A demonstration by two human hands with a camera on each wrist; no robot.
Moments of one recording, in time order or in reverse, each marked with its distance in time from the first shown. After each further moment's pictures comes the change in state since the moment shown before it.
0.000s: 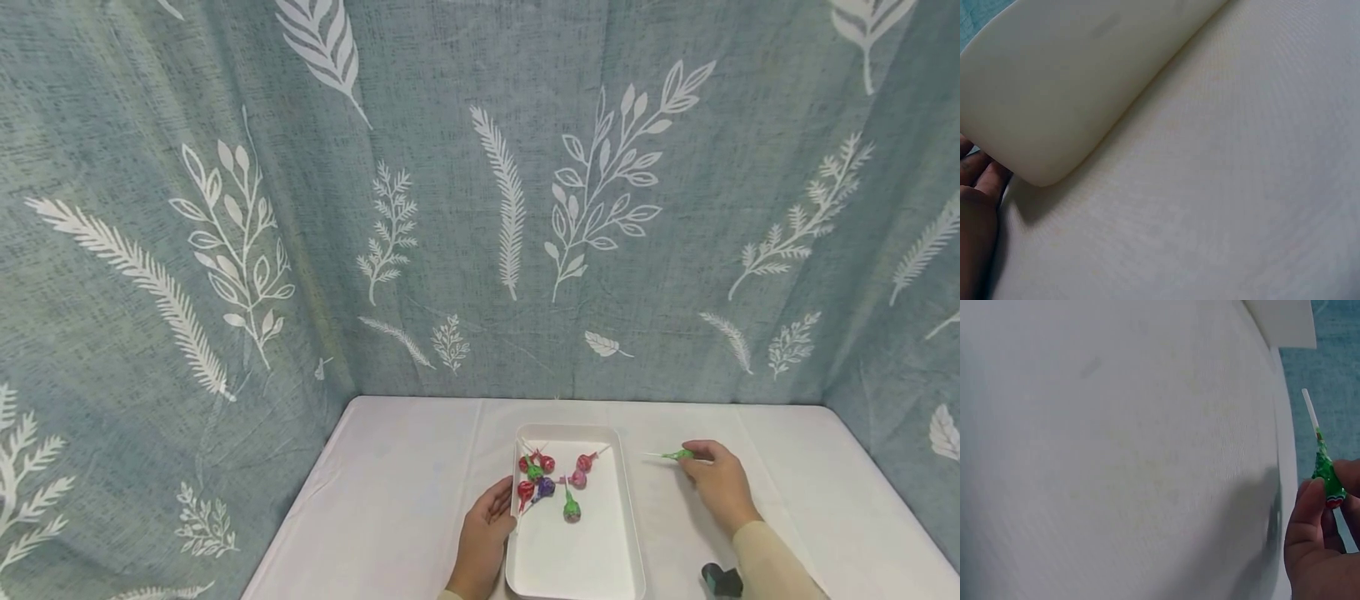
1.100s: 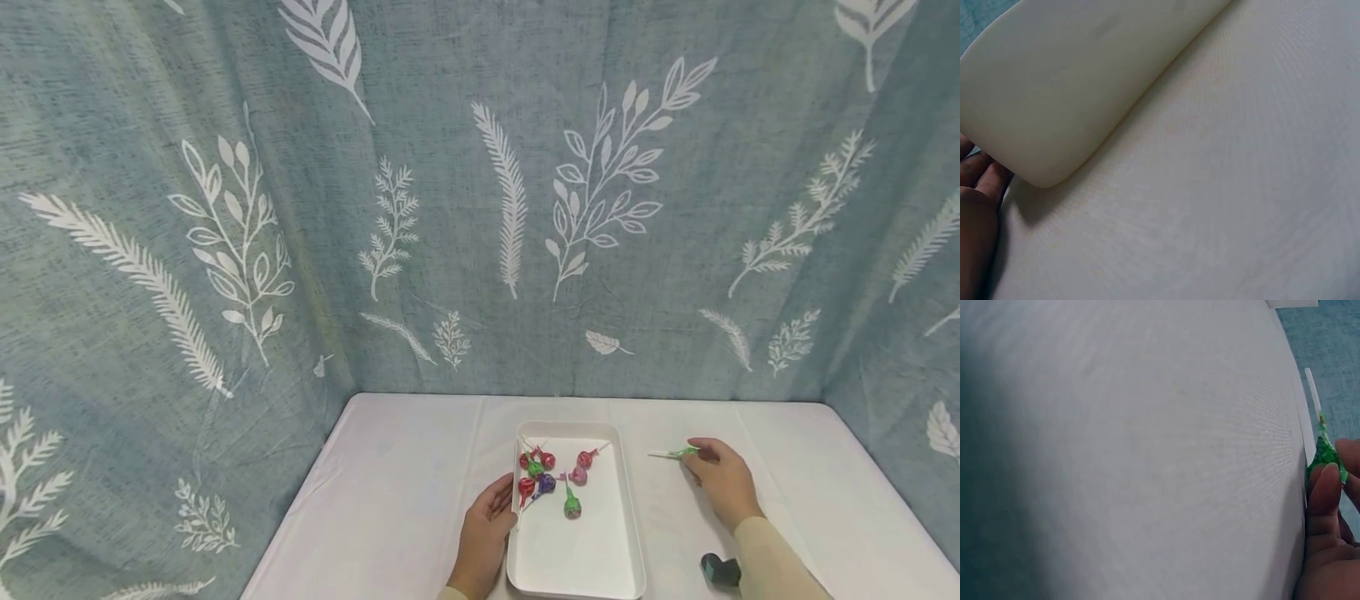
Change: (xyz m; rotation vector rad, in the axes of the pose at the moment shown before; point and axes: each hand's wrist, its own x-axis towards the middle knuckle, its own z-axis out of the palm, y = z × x) left_hand 0.004 0.003 -0.005 -0.024 -0.043 0.026; right_hand 0.012 0.023 0.005 -0.049 0.047 0.021
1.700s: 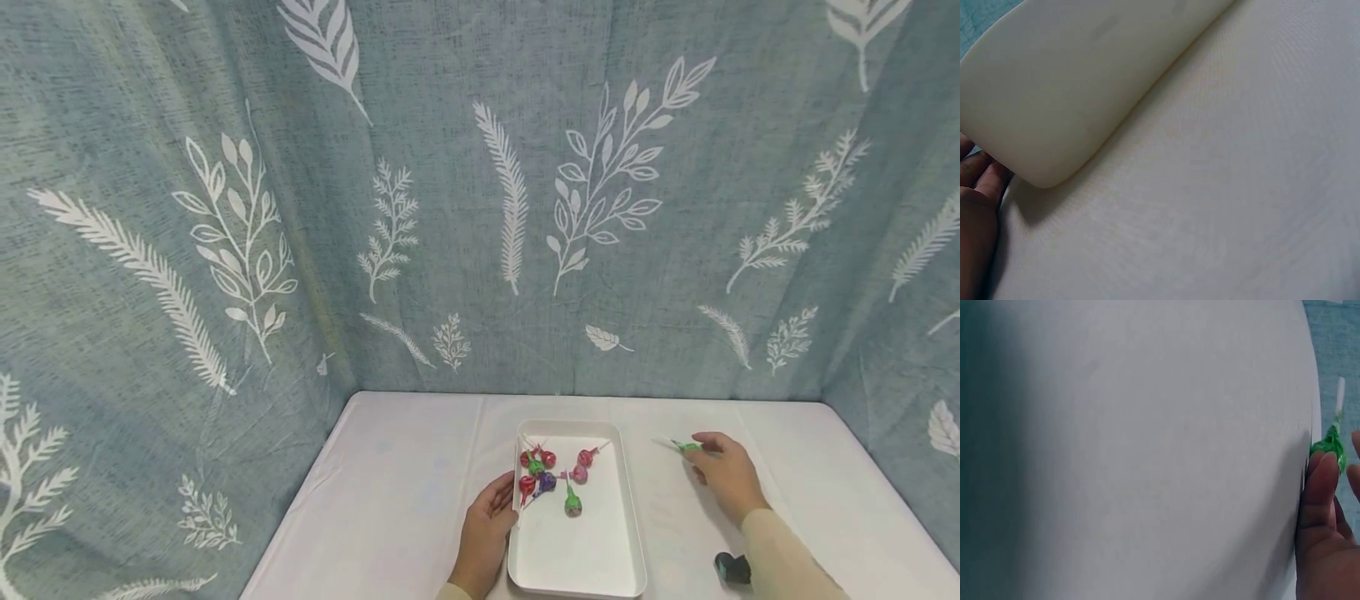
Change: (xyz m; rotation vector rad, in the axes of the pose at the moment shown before) left_hand 0.001 -0.003 -0.003 0.017 0.002 -0.008; right_hand 0.003 -0.005 -0.010 0.049 -0.046 -0.011
